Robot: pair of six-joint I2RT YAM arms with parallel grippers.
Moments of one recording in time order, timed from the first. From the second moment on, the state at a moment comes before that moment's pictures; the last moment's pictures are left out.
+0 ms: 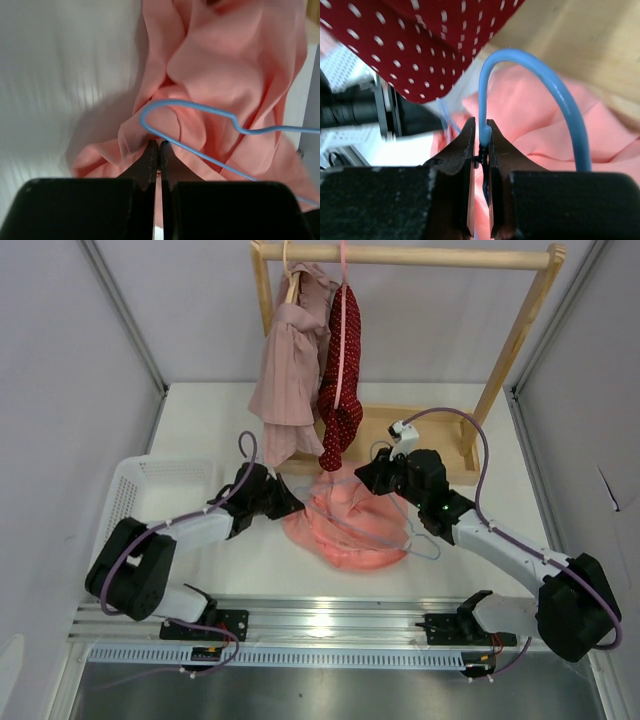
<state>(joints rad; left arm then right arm) -0.47 1.37 0.54 0.14 0.23 -0.79 0.59 1.20 0.76 0.19 -0.12 0.42</state>
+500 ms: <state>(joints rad) -0.37 1.57 0.73 0.09 0.26 -0.72 0.62 1.33 0.75 0.26 0.03 0.44</state>
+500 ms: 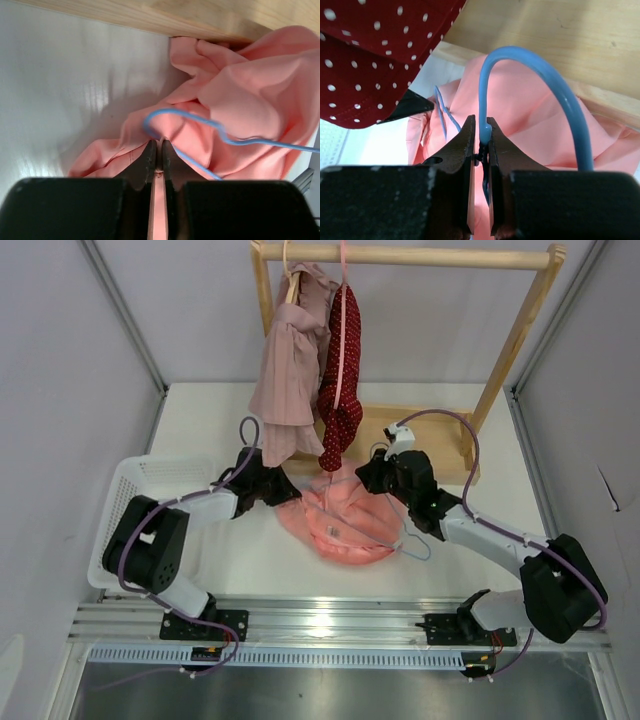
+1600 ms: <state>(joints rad) -1.22 0.91 0.56 -0.55 -0.45 -0.77 0.70 1.41 0.81 0.20 0.08 0.44</state>
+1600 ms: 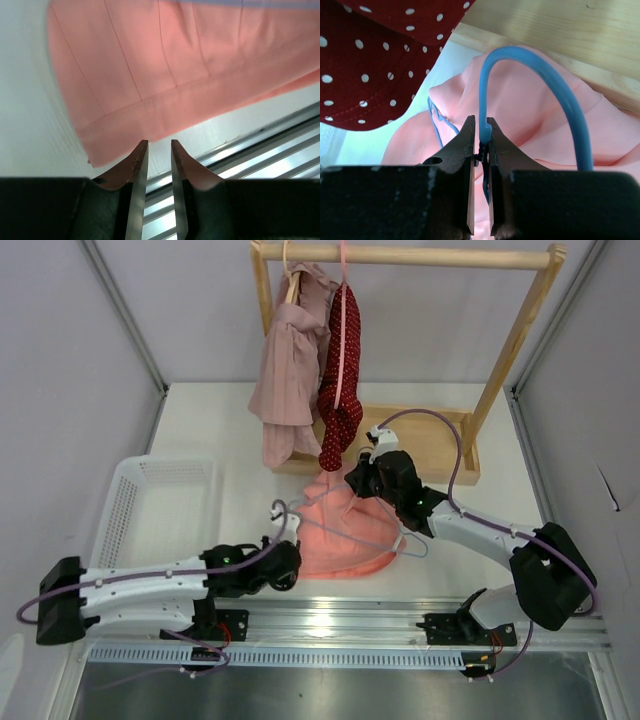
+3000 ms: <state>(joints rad) -1.29 1.29 0.57 -0.48 -0.54 -0.76 0.71 1.42 0.82 0.20 0.08 0.44</state>
